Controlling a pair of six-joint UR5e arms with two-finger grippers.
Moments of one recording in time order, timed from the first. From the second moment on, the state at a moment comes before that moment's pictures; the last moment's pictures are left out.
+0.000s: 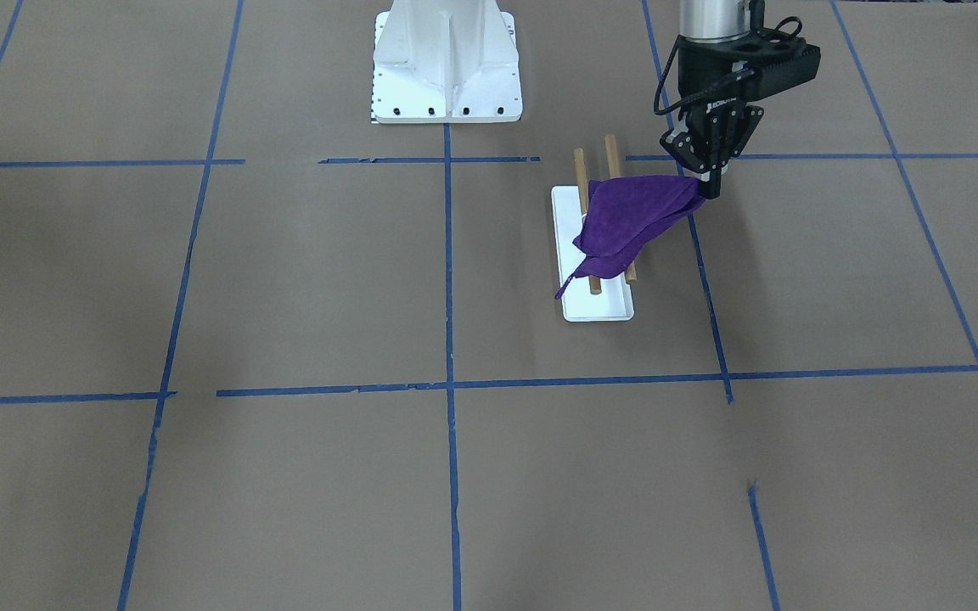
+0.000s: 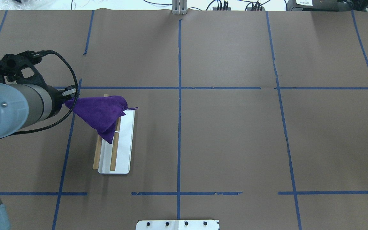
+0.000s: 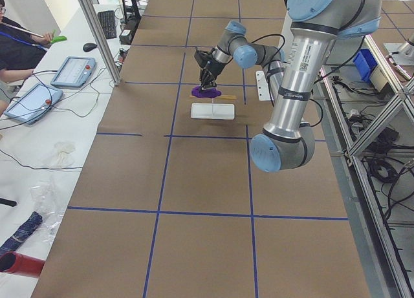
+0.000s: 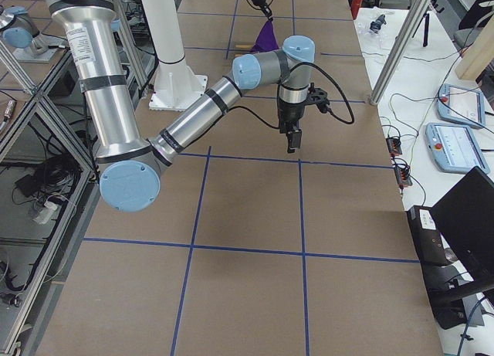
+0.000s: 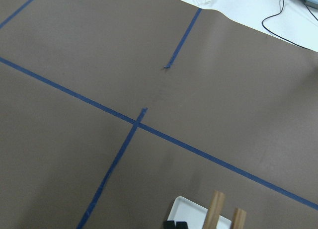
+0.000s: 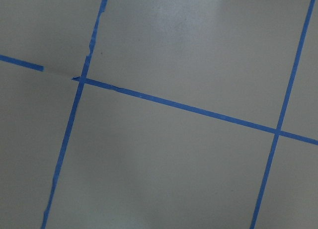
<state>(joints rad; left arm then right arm) -0.56 -1.87 -2.27 -1.29 -1.42 -1.60 1.29 -1.34 2.08 -2.08 2.19 0.12</state>
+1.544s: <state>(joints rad) -0.63 -1.86 -2.16 -1.43 -1.45 -1.33 1.29 -1.35 2.06 -2.08 2.18 0.11</state>
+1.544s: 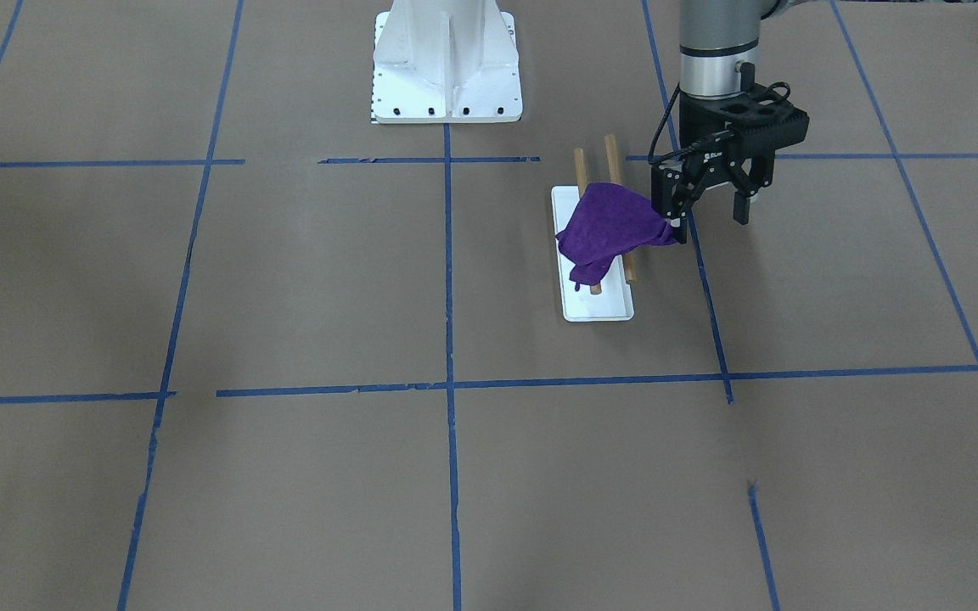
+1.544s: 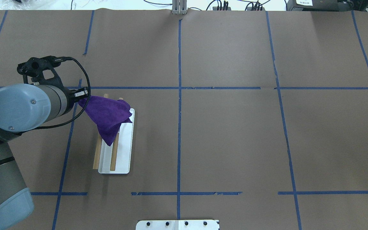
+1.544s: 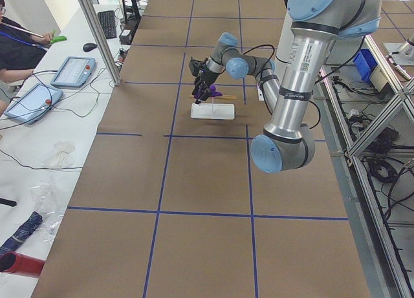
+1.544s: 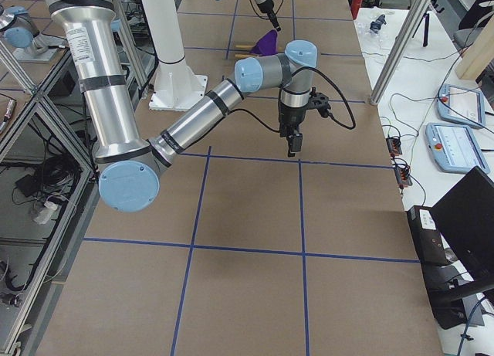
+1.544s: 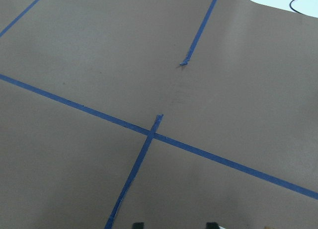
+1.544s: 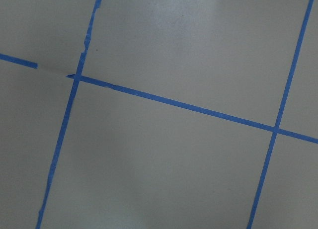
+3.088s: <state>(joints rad) -1.43 -1.73 -1.83 -1.43 -2.18 -0.09 1.59 -1.50 1.73 -1.87 2.36 -0.27</state>
